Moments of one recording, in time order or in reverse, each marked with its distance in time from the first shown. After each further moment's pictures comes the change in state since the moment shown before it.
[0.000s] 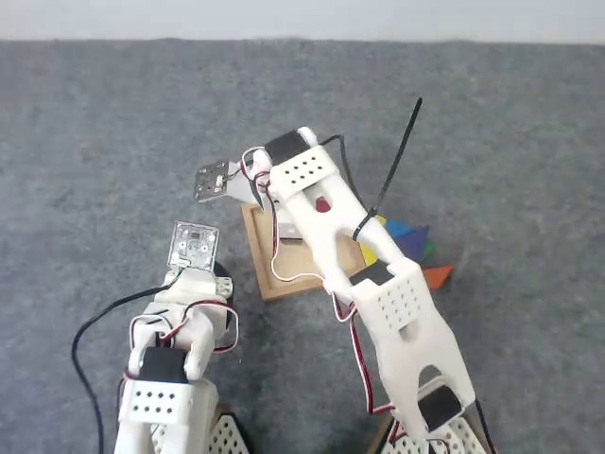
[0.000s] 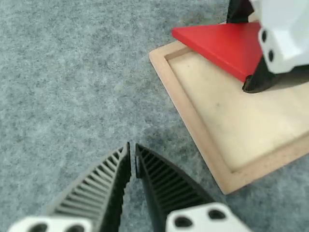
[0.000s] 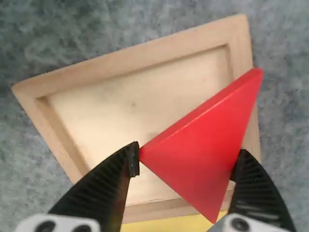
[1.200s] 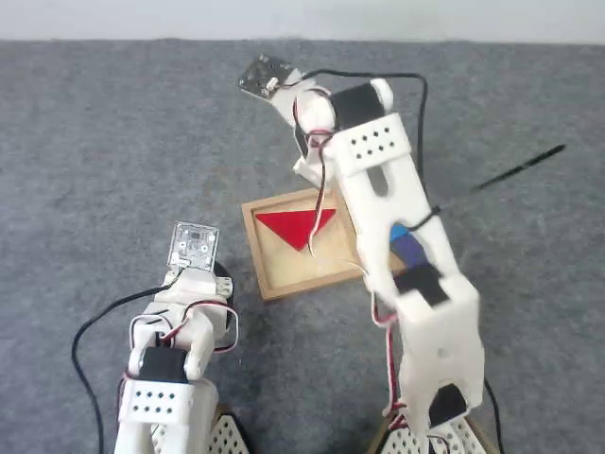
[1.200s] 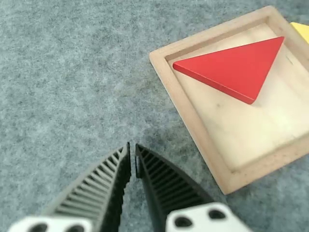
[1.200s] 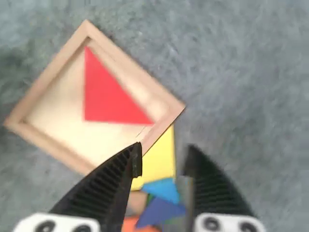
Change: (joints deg) left arm 0.0 0.0 0.0 0.0 0.0; right arm 8.8 -18.7 -4.8 6.8 -24.0
